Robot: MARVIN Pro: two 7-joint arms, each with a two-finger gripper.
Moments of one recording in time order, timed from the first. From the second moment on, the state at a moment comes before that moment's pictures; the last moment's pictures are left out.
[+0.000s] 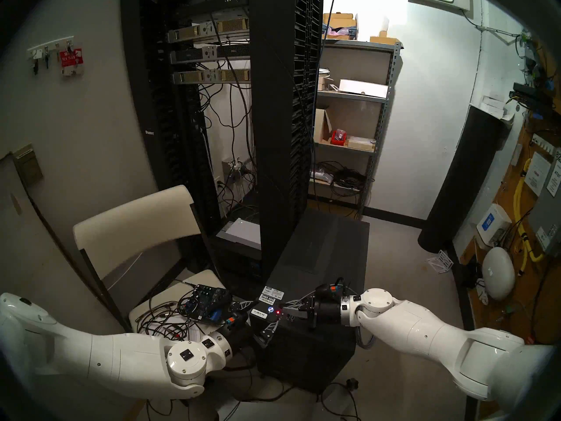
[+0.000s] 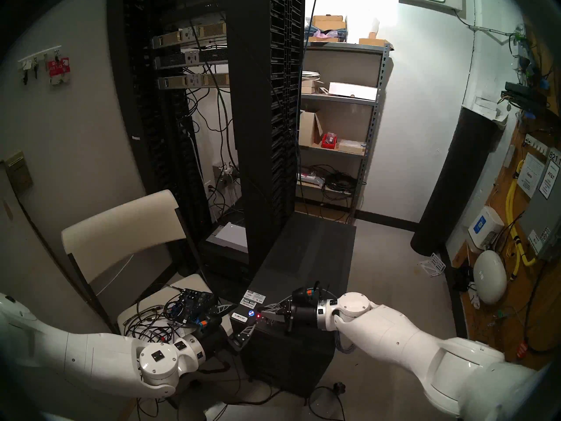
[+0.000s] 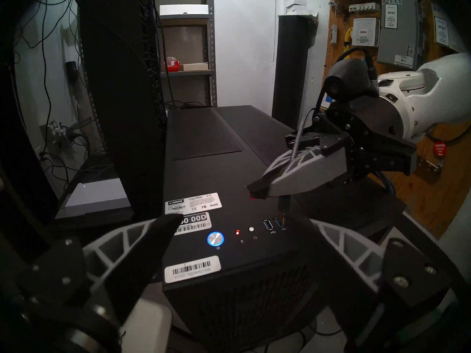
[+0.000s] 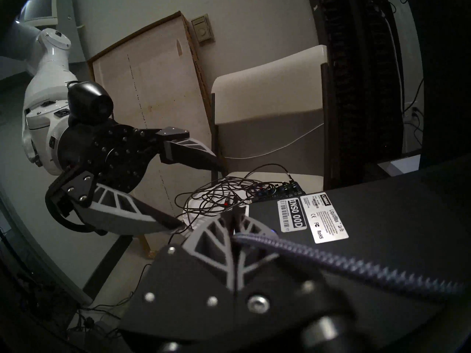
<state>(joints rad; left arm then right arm) 0.92 -0.68 0.20 -1.65 -0.91 -0.46 0.43 -1.07 -1.03 0.52 -0.96 0.79 -0.27 0.89</state>
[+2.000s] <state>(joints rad) 0.95 -0.71 0.20 -1.61 -0.86 -0.54 0.48 -1.13 -1.03 0.54 -0.96 0.59 -0.46 0.71</state>
